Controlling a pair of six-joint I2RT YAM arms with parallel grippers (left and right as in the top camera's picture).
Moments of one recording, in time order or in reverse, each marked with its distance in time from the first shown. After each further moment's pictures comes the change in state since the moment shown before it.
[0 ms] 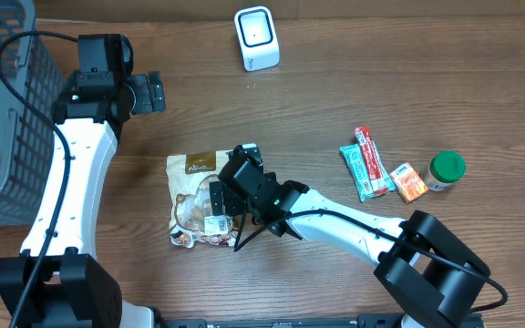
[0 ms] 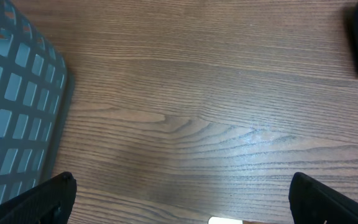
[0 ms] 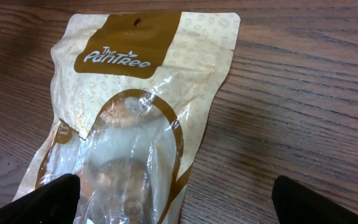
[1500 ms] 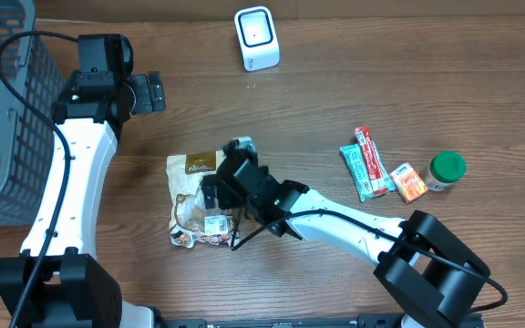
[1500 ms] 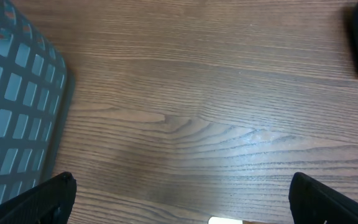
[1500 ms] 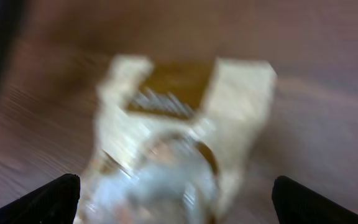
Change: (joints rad) left arm 0.000 0.000 0.000 0.000 0.000 0.000; right arm 0.000 0.000 -0.002 0.172 0.000 0.001
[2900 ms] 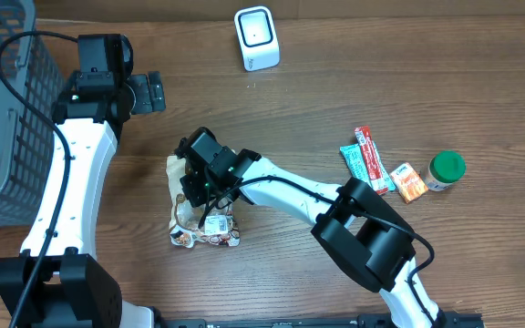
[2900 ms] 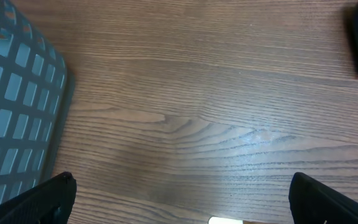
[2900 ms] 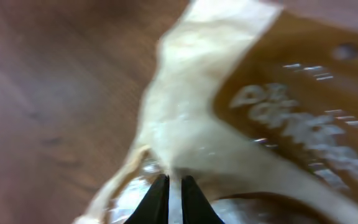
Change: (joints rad) left arm 0.000 0.000 0.000 0.000 0.000 0.000; right arm -0.014 0.360 0.461 -0.340 -0.328 -0.263
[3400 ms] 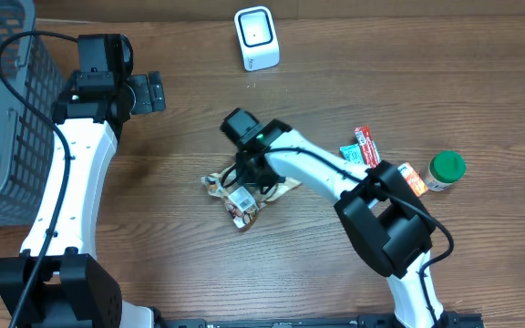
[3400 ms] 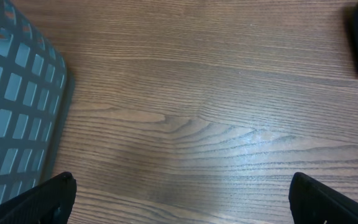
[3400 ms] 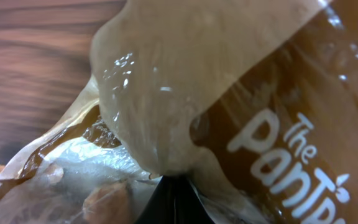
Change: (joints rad) left arm 0.000 0.000 0.000 0.000 0.000 0.000; right arm -0.167 -0.023 0.024 -0.432 0.218 0.281
